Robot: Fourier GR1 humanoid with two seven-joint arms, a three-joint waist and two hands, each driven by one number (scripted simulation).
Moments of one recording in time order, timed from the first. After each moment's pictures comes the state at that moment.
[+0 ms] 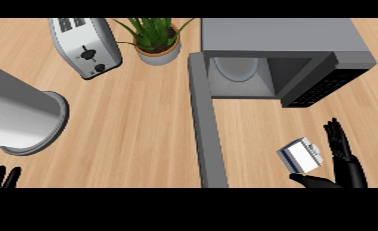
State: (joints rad) left arm 0.72 0.01 -0.01 -2.32 0.13 -0.16 -0.24; right arm 0.01 -0.21 -0.27 -0.92 0.07 0.10 -0.88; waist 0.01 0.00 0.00
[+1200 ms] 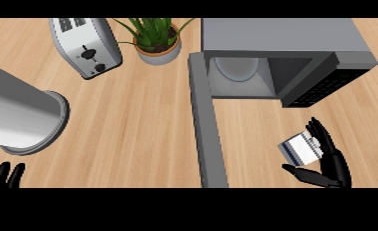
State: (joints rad) left arm 0.70 0.01 -0.01 -2.29 0.13 -0.15 -0.25; right arm -0.22 -0.25 -0.30 -0.42 0.06 0.16 -1.03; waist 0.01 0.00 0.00
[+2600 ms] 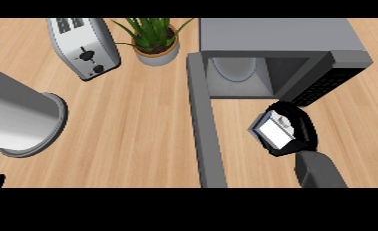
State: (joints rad) left arm 0.74 0.02 0.09 -2.30 0.20 -0.21 -0.26; right arm -0.31 -0.13 -0.15 -0.72 -0.08 0.34 -0.80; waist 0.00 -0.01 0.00
